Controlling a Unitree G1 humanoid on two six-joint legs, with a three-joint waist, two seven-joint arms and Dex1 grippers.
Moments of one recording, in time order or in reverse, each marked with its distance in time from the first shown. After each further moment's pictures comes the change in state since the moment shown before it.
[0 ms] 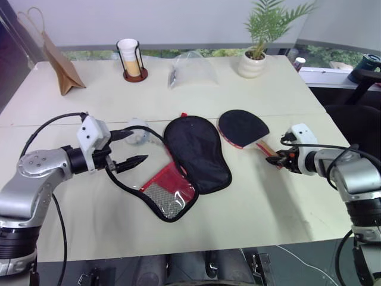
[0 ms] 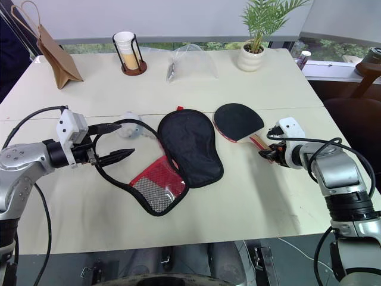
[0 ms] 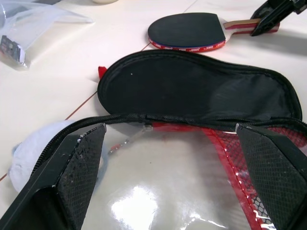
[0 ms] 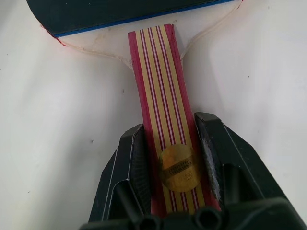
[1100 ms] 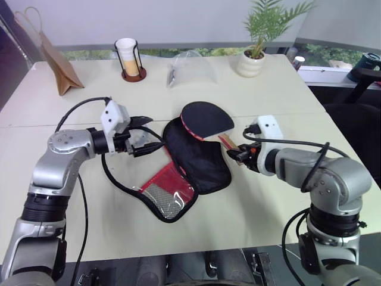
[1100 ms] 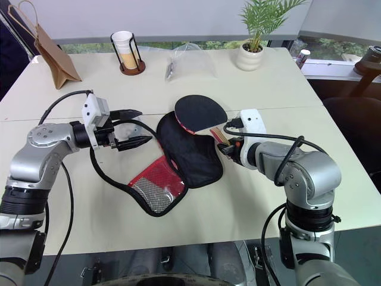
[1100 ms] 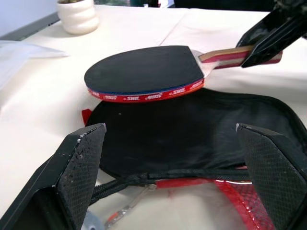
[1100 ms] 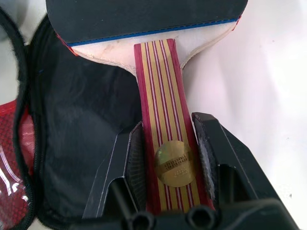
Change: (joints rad) left arm -0.275 -0.120 -0.156 0.249 0.094 -0.108 -0.104; right arm -0.089 0.423 -0.139 -0.562 0.393 0.615 -0.628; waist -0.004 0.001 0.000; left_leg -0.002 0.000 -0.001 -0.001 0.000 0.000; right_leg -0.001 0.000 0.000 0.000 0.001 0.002
